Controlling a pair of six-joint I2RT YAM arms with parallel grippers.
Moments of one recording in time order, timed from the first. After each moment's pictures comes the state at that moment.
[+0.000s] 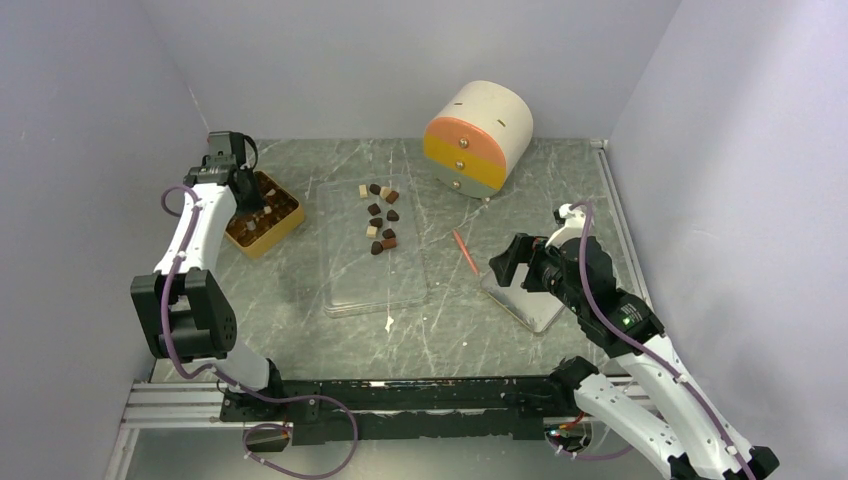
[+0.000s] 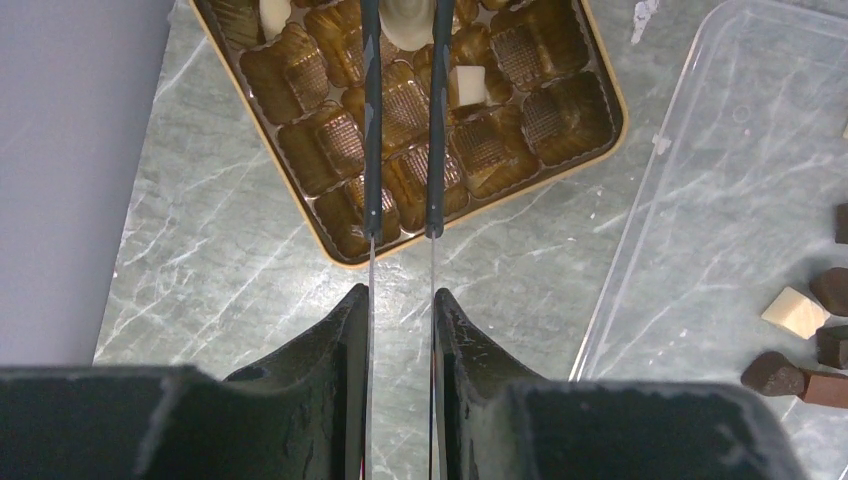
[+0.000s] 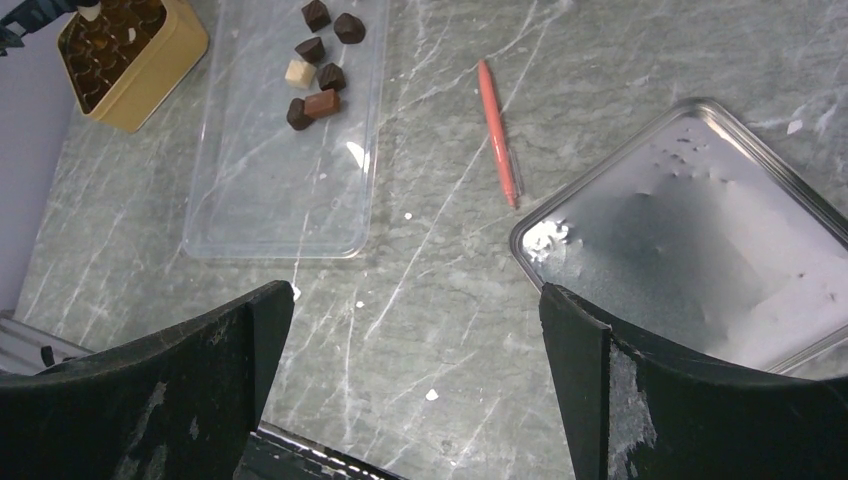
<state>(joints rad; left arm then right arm) 0.10 1.56 1.39 -0.75 -0.21 -0.22 0.54 0.64 0.82 -0.63 0.11 0.51</state>
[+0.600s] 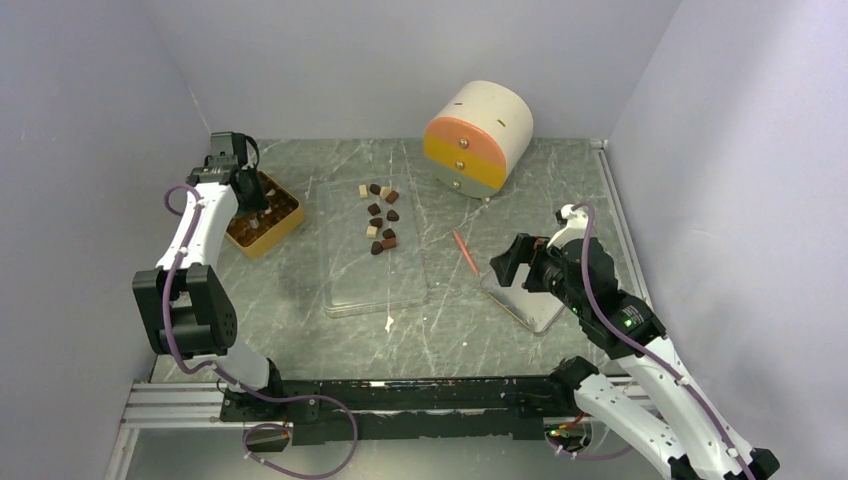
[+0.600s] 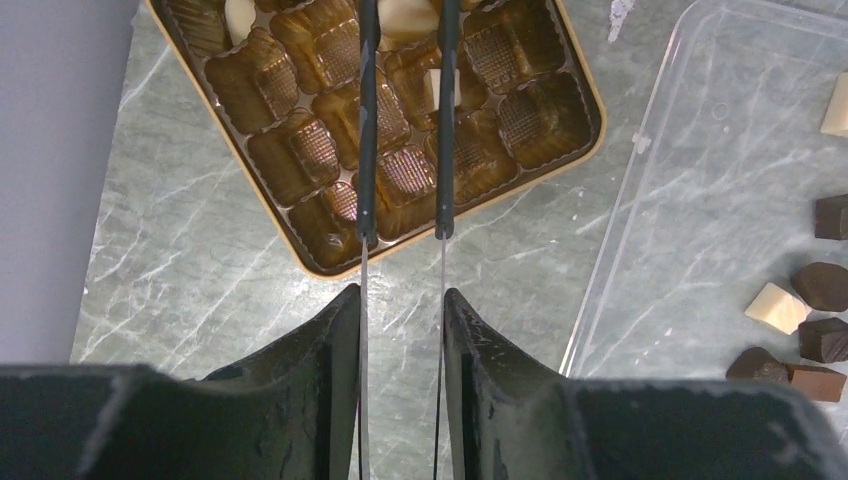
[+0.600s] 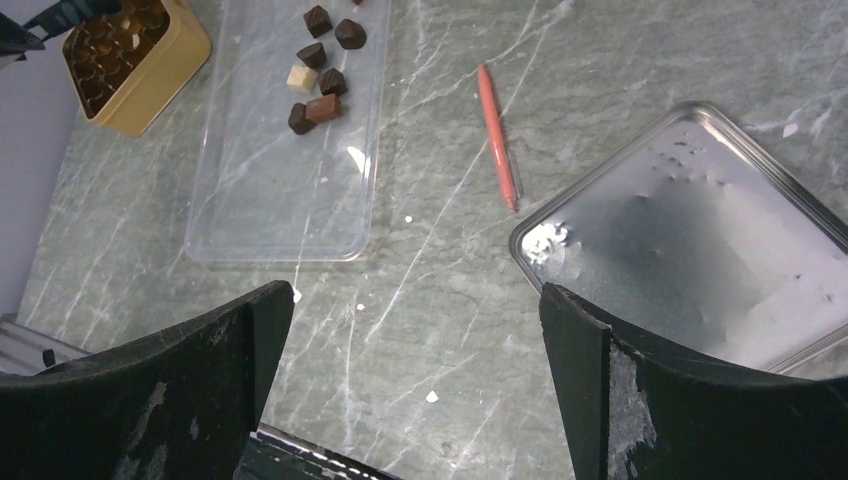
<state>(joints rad) 0.10 1.58 1.38 -0.72 -0.17 -0.22 0.54 0.63 0.82 -0.63 0.11 0.51</state>
